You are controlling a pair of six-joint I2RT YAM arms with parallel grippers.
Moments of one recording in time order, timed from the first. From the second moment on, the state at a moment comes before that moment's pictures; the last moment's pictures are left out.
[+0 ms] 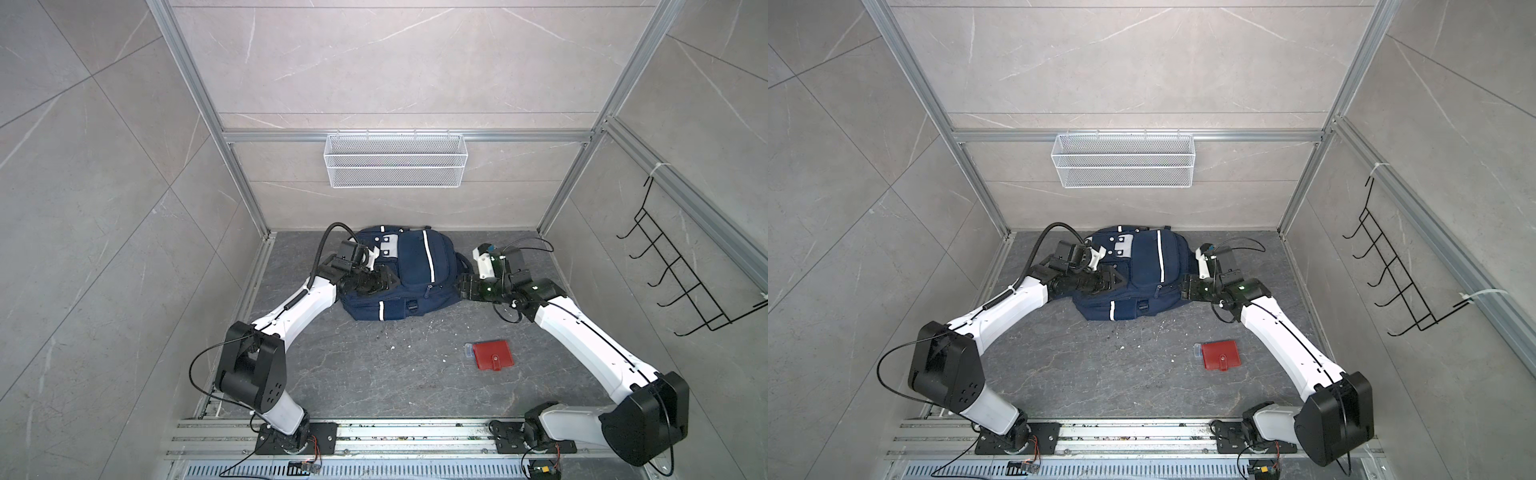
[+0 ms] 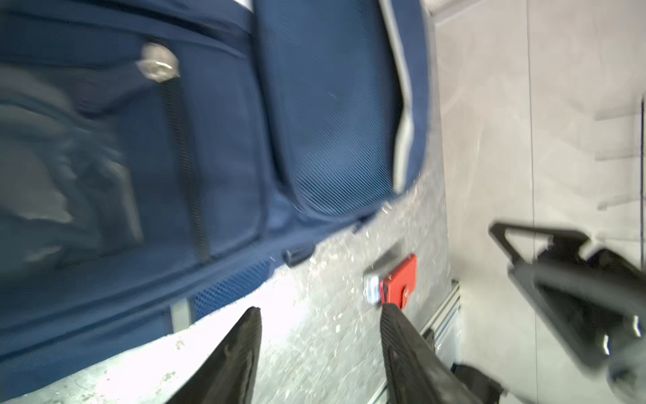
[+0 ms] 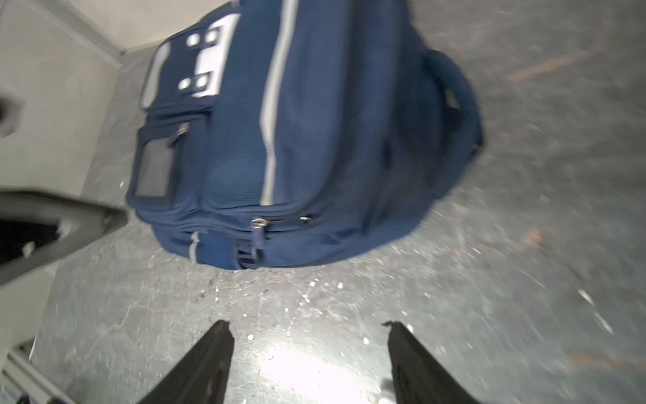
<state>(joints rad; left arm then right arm) -0.47 1.59 1.24 -0.47 0.51 -0.55 0.33 1.31 1.13 -0.65 -0.15 0.39</state>
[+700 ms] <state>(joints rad) -0.90 2.08 1.79 -0.73 0.64 -0.12 -0.09 1.15 0.85 -0.81 -0.18 0.64</state>
